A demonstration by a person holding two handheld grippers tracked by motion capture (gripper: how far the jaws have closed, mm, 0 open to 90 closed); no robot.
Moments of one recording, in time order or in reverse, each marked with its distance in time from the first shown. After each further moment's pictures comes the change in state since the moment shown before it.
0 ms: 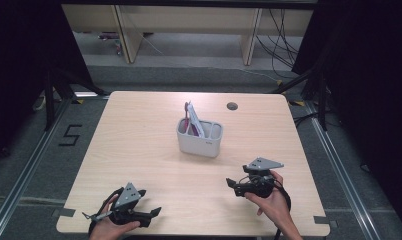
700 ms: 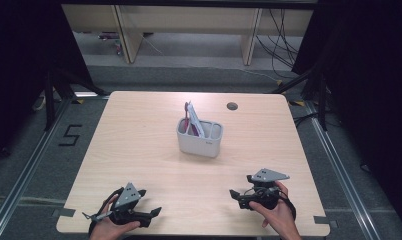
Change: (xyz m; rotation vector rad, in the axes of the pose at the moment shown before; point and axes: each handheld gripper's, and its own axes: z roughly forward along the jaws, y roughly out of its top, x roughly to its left) left arm 0.002 0.000 -0.001 0.020 0.007 0.020; right arm 0.007 -0.026 -0.013 0.020 0.036 0.027
